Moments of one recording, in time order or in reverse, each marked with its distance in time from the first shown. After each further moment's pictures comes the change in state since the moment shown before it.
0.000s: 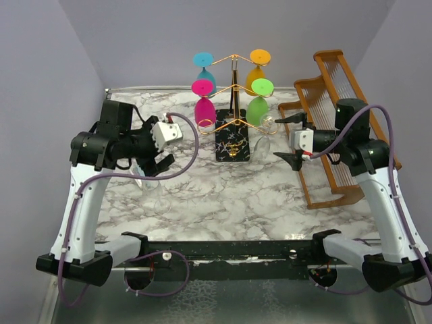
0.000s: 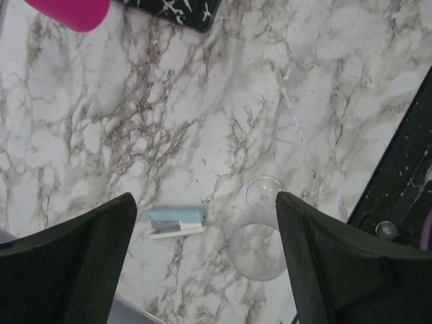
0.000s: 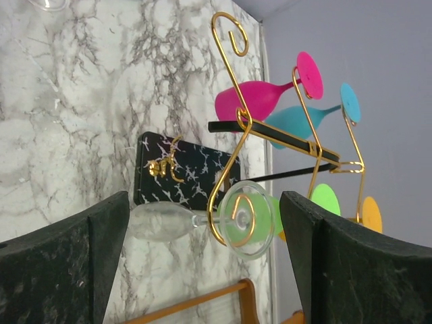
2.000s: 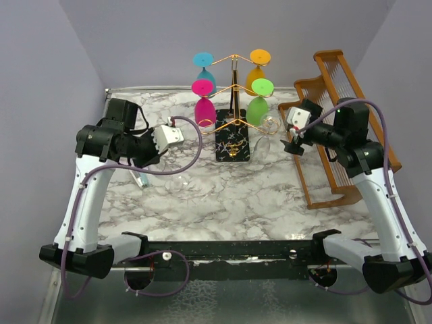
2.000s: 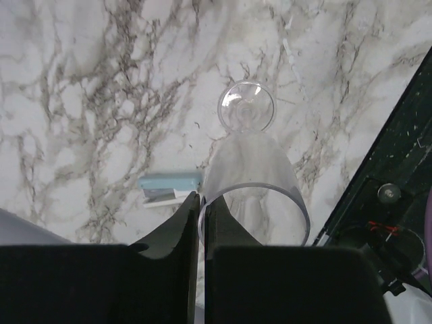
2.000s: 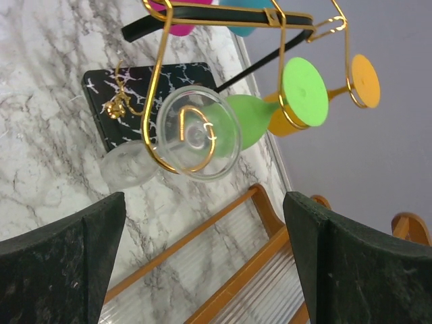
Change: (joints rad) left arm 0.000 0.044 -0.032 -0.122 -0.125 0.079; right arm 0.000 -0.025 -0.071 0.172 0.389 0.314
